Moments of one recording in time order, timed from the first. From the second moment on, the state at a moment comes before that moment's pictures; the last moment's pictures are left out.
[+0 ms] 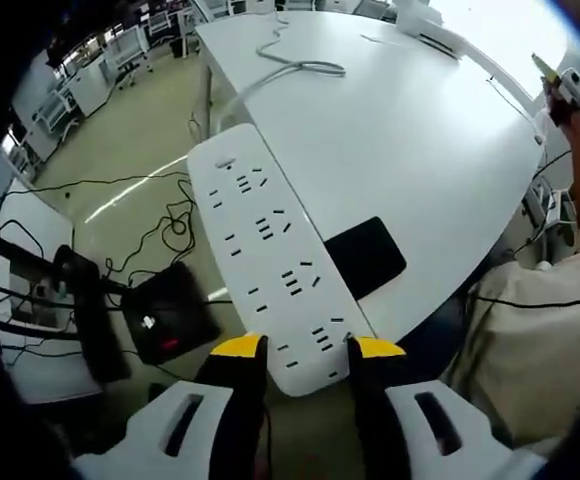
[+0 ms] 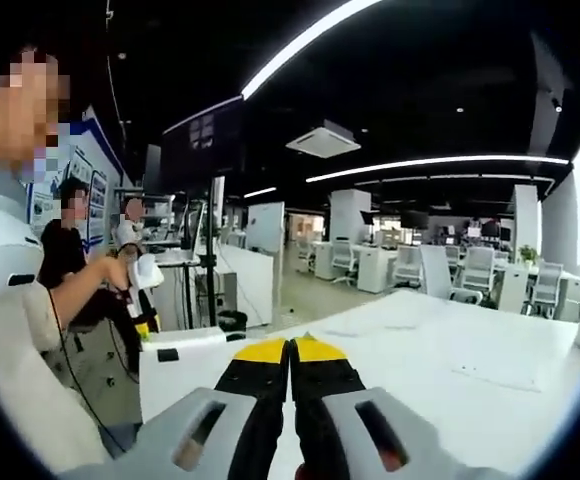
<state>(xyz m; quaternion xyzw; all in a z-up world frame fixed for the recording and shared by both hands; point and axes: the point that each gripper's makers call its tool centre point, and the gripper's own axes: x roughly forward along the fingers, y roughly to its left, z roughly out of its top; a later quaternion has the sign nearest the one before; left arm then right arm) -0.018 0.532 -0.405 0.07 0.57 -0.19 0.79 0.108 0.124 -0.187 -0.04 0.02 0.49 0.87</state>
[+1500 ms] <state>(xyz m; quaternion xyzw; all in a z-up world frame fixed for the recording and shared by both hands) -0.020 0.529 -0.404 0.08 0.56 -0.20 0.80 0.142 0.312 -0.190 -0.16 0.12 0.62 0.76</state>
